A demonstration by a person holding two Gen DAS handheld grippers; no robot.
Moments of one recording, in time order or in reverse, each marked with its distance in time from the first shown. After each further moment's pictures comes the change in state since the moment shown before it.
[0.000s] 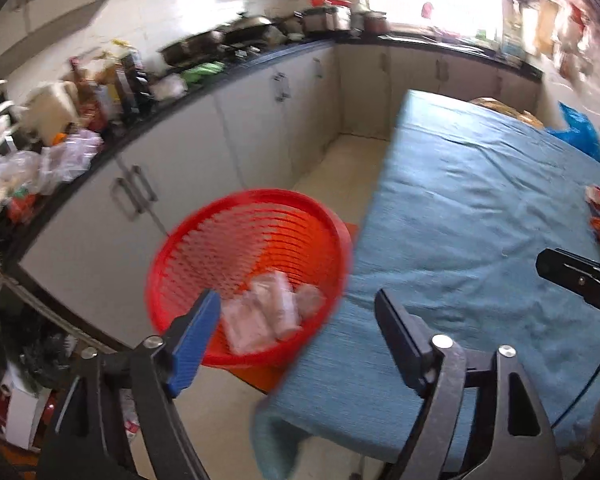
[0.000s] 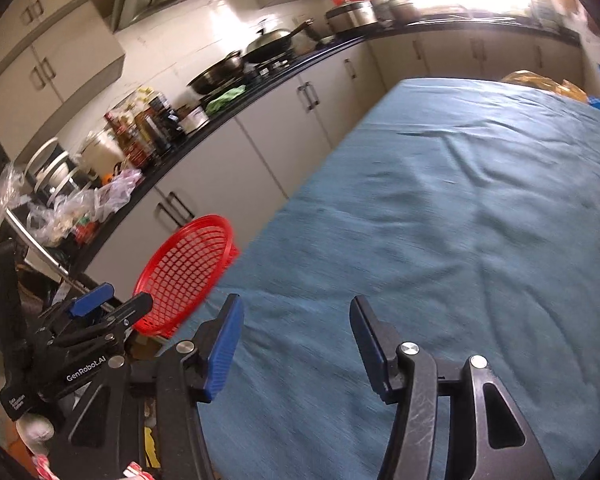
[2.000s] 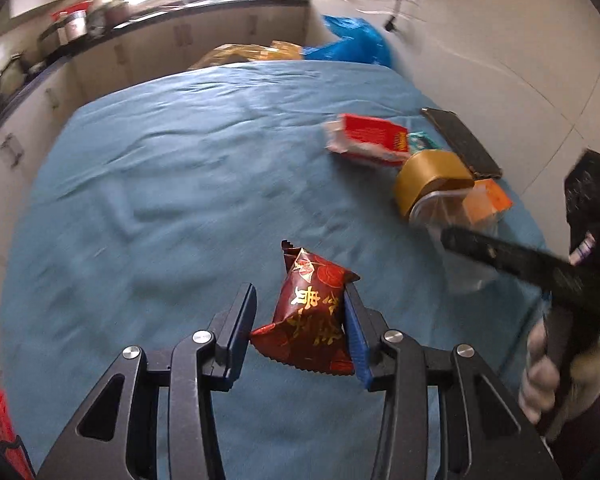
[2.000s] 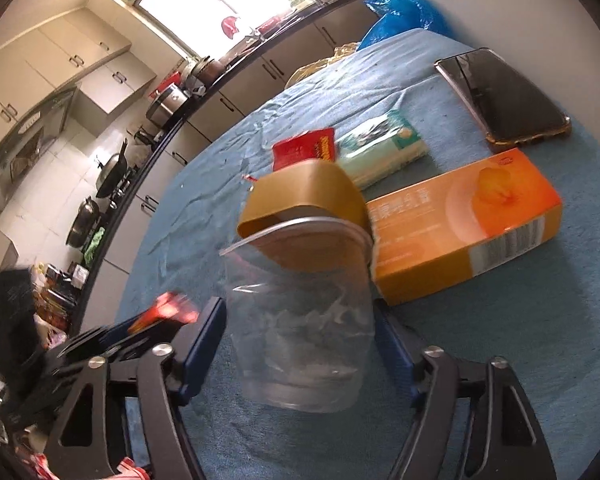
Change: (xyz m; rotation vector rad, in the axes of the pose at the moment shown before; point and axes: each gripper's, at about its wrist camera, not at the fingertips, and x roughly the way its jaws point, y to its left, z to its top) left arm 0.033 -0.318 0.055 0.458 0.116 -0.578; right arm -0.146 -0.264 -0.030 0.527 -0.198 -0.250
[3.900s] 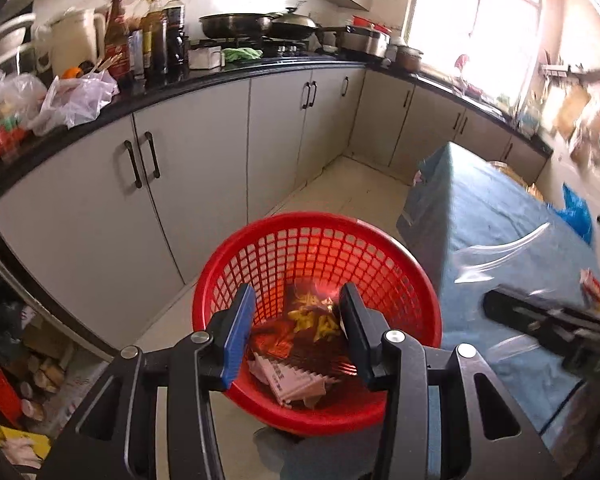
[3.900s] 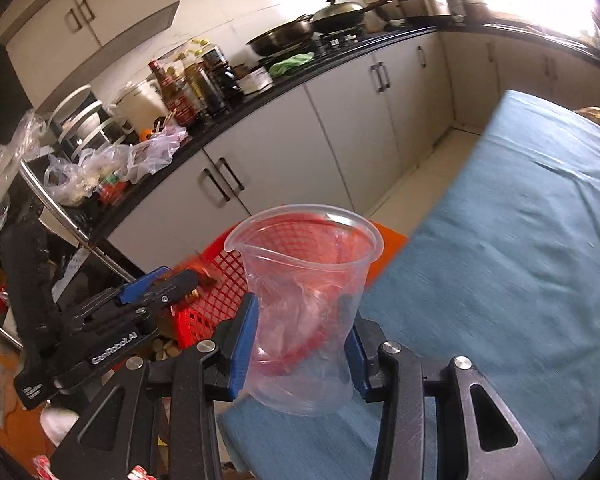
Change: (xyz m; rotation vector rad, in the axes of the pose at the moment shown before) left arm -0.210 0.320 -0.245 -0.683 -0.281 0.478; right arm 0.131 0.403 -0.190 -0.701 0.314 0.346
